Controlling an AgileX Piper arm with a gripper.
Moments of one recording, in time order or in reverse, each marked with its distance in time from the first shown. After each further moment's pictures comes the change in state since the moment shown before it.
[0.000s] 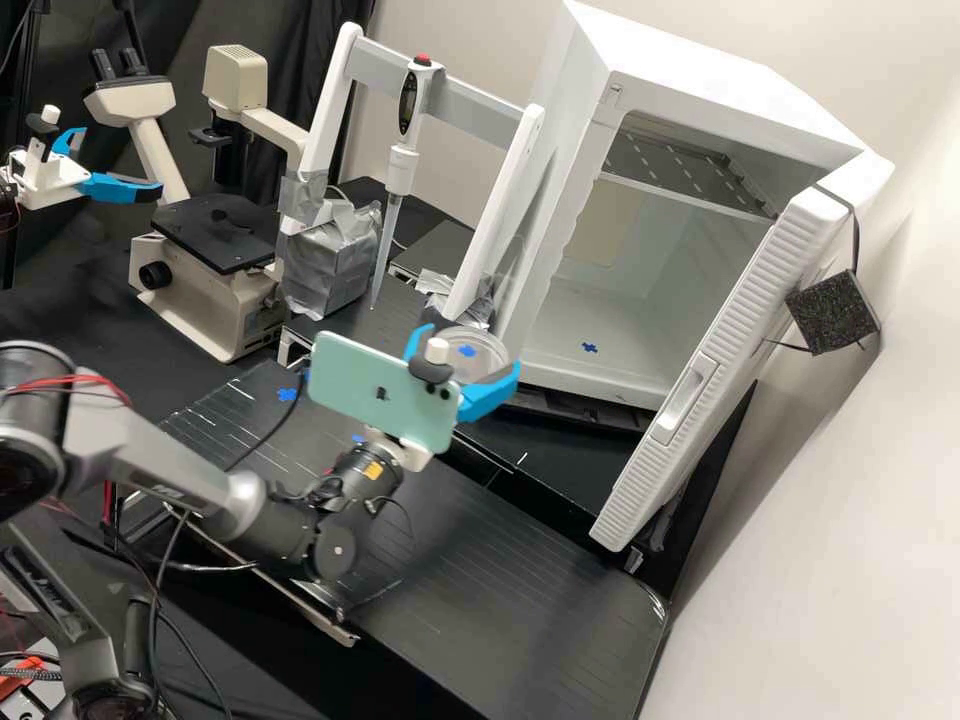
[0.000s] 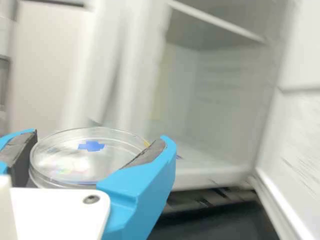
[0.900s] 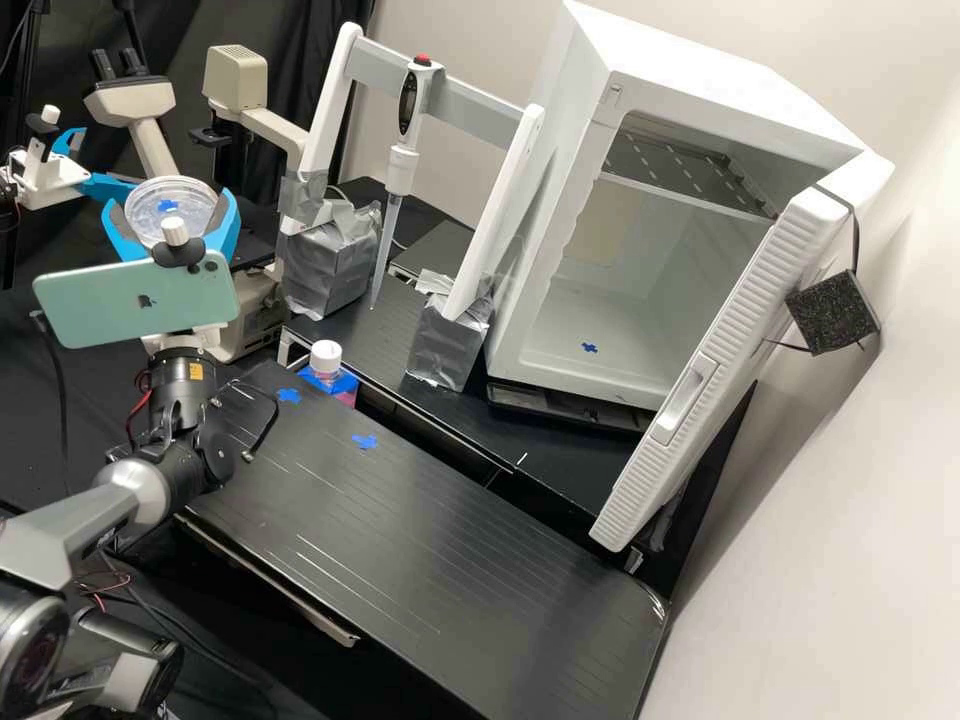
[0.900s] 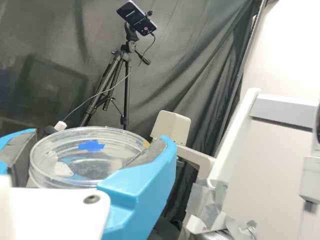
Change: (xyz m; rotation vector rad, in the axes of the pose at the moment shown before) arm -0.008 -0.078 -0.167 0.085 0.682 -0.298
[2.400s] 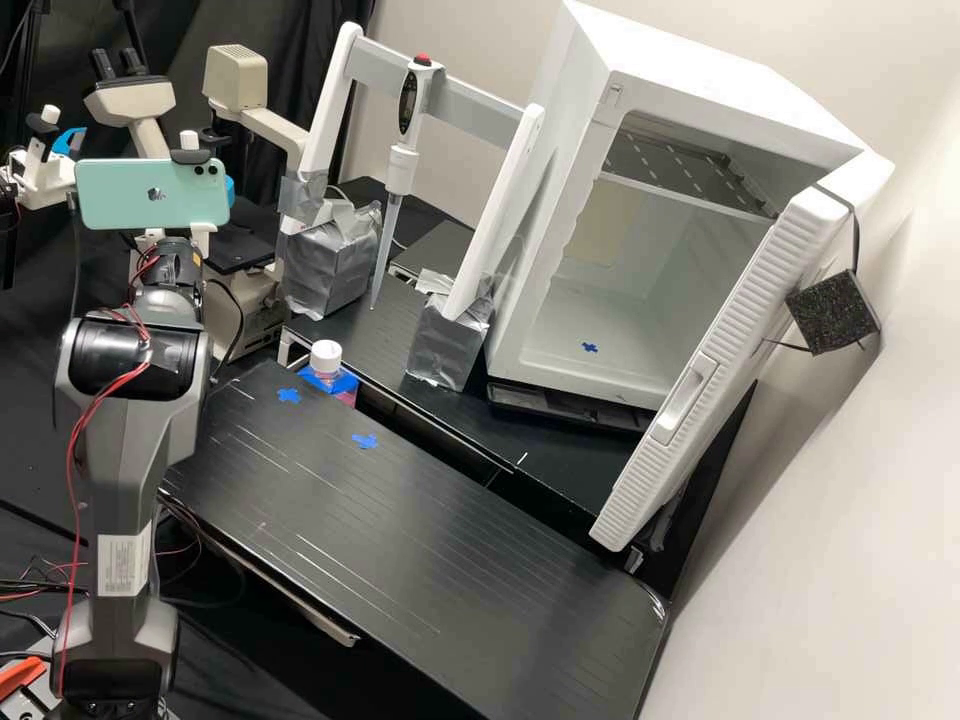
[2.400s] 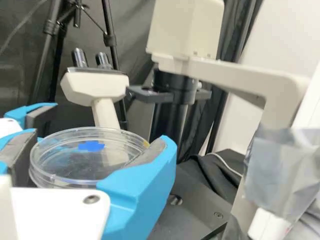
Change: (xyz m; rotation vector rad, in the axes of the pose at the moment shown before) arm 0.186 -0.078 0.052 0.122 -0.257 -0.194
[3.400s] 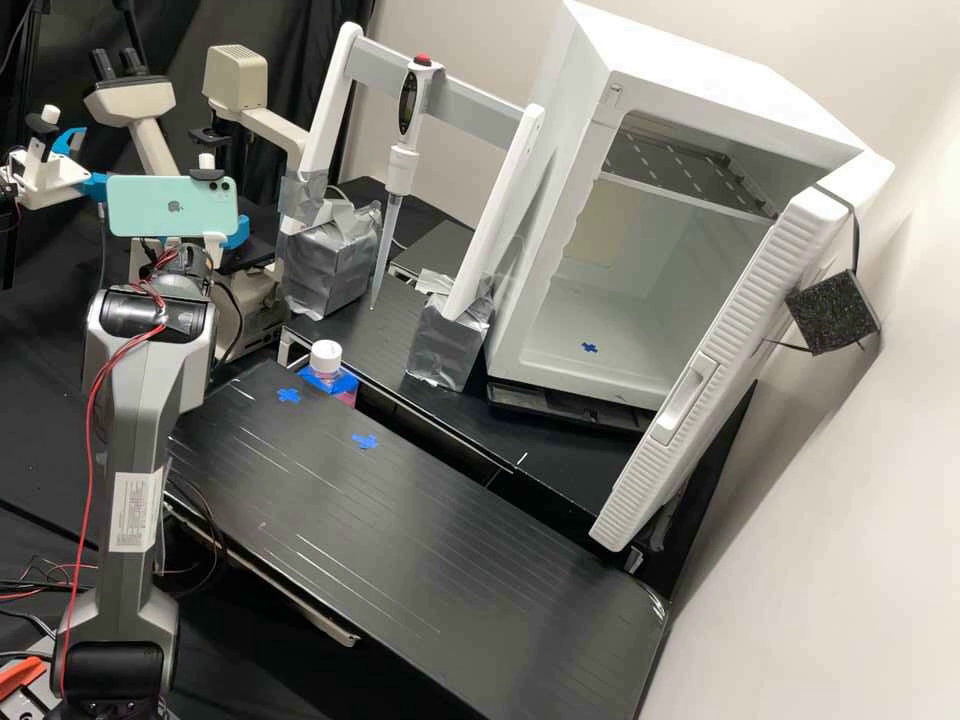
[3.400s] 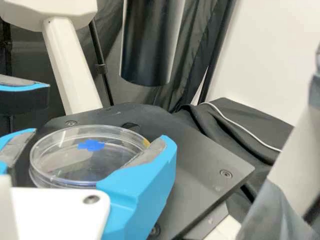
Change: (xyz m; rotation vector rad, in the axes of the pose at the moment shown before) arm 0.077 -0.039 0.045 -0.017 -0.171 -0.096
